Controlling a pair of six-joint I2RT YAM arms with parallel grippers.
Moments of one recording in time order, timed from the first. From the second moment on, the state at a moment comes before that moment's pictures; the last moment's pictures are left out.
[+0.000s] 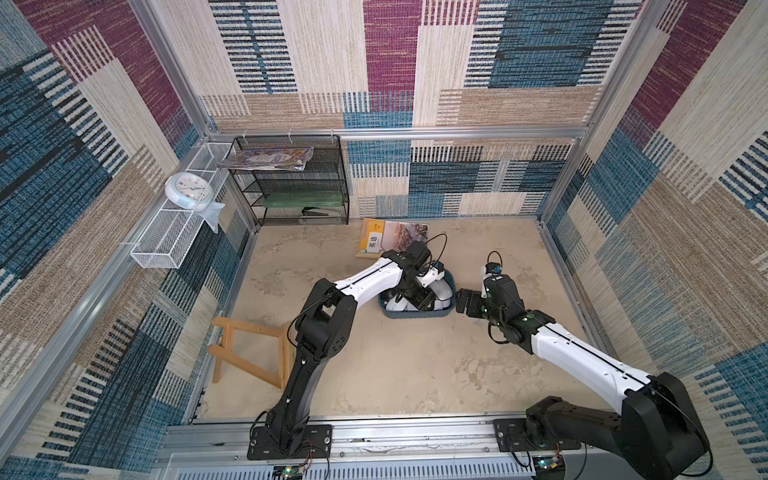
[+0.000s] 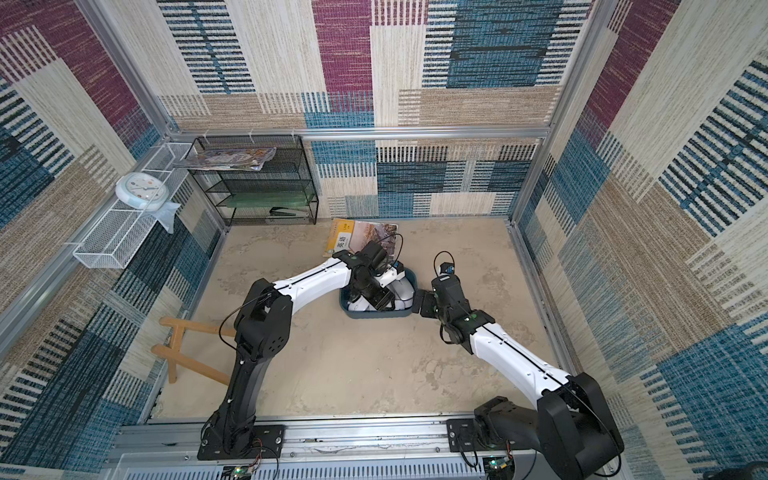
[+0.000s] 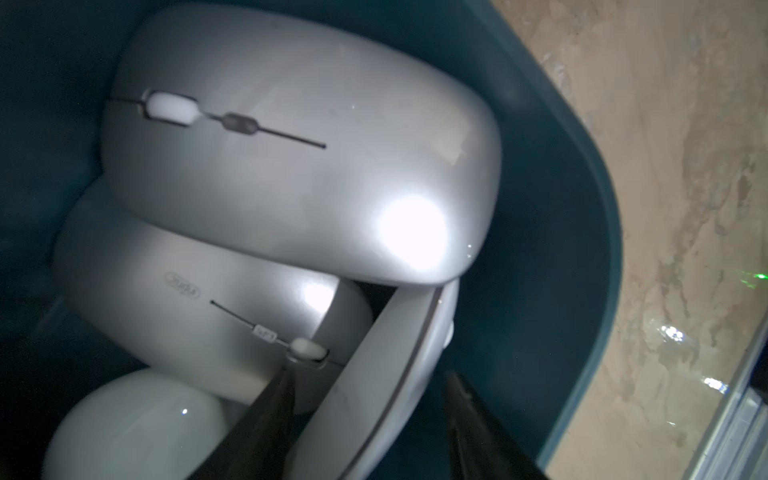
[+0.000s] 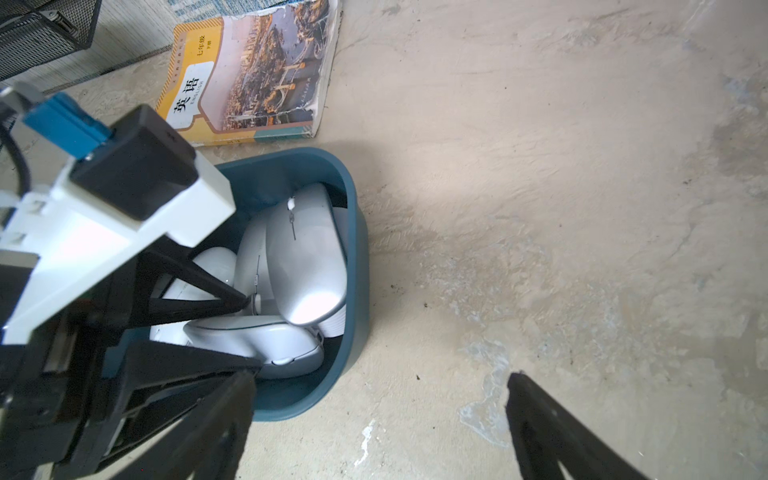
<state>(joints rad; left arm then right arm) -0.67 2.24 1.83 -0.83 0.35 0.14 0.46 1.19 0.67 -0.18 0.15 0.48</state>
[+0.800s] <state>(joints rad) -0.67 2.27 1.87 -0.91 0.38 0.20 0.46 1.19 0.67 -0.20 0.18 0.50</state>
